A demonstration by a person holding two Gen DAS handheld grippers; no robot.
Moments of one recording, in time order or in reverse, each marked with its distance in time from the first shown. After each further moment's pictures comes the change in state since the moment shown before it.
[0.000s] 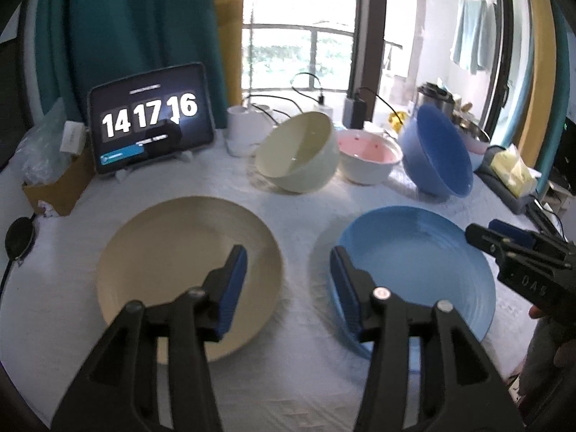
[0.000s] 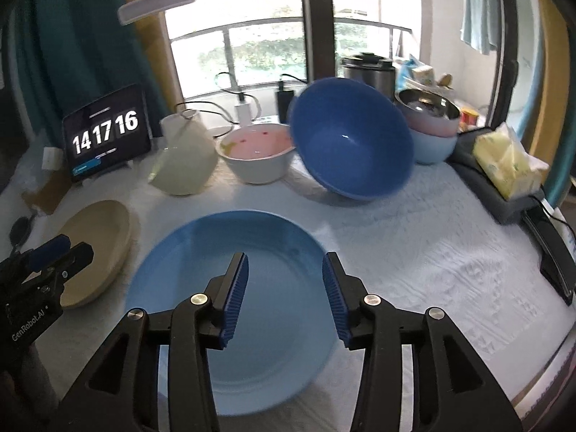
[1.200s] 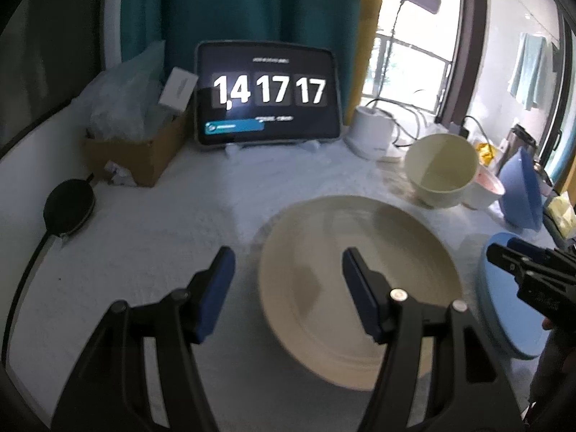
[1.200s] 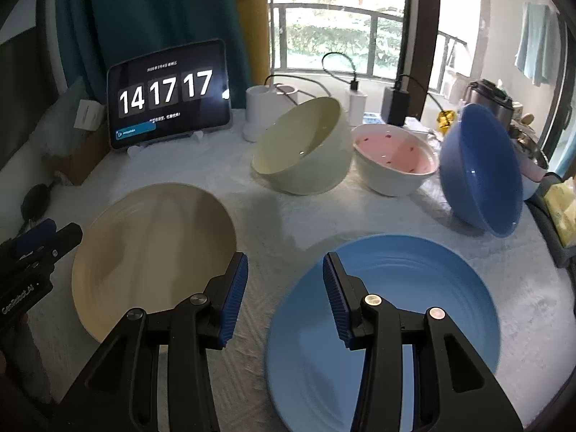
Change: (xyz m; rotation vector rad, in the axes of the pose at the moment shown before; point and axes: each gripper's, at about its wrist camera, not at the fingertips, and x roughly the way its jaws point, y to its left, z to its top) left arm 0.013 0.163 -0.009 -0.164 0.013 0.144; right arm 0.052 0.139 0.017 -0.143 0.077 0.075
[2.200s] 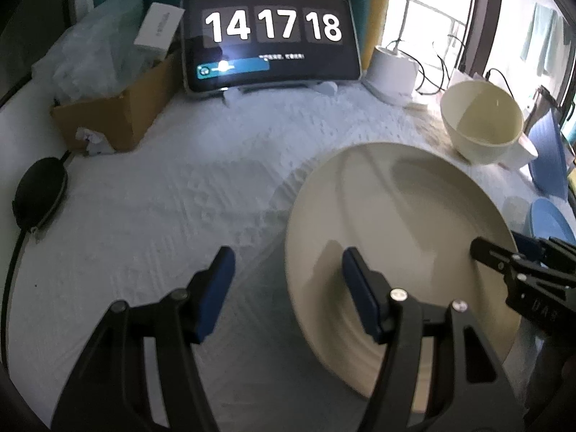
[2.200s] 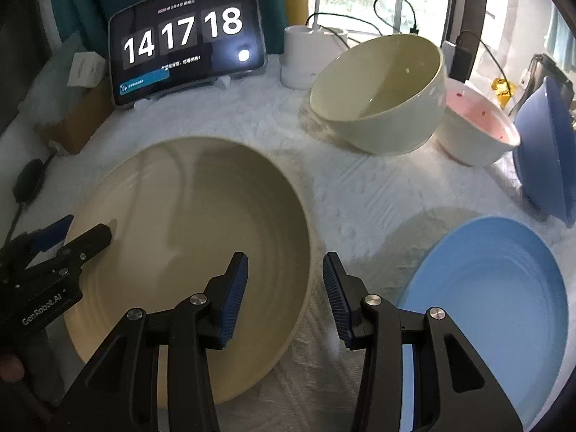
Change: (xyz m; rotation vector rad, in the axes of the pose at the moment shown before) left arm 0.063 0.012 -0.006 0.056 0.190 0.014; right arm 0.066 0.041 0.003 -0.015 0.170 0.070
